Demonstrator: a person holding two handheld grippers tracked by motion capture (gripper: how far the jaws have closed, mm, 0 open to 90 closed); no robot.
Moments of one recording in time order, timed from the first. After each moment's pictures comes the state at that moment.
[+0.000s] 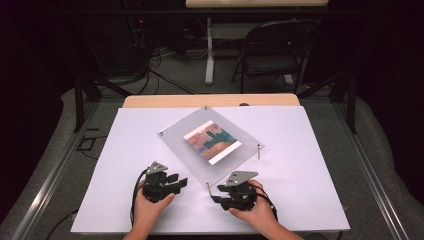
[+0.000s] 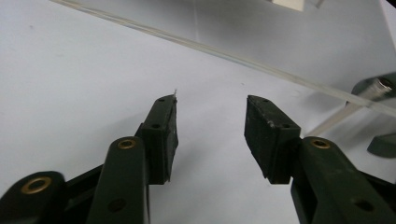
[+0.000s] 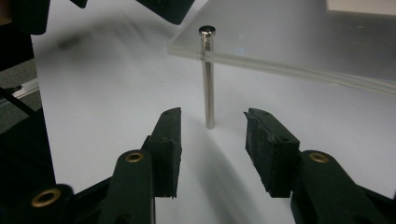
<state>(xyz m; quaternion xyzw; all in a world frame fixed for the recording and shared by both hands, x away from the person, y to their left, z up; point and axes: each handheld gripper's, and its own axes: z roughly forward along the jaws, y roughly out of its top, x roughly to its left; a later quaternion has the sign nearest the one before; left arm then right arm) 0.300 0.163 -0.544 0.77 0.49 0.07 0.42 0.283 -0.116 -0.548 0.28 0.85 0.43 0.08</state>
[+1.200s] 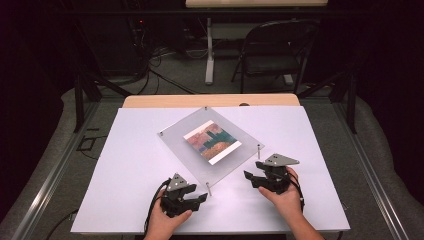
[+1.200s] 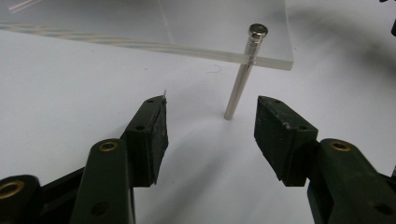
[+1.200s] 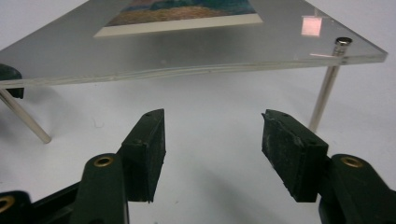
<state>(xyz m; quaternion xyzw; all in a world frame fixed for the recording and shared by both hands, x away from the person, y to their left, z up) 0.272 0.112 -0.555 0.81 0.40 0.07 0.43 0.318 -0.205 -0.542 0.41 0.77 0.45 0.18</state>
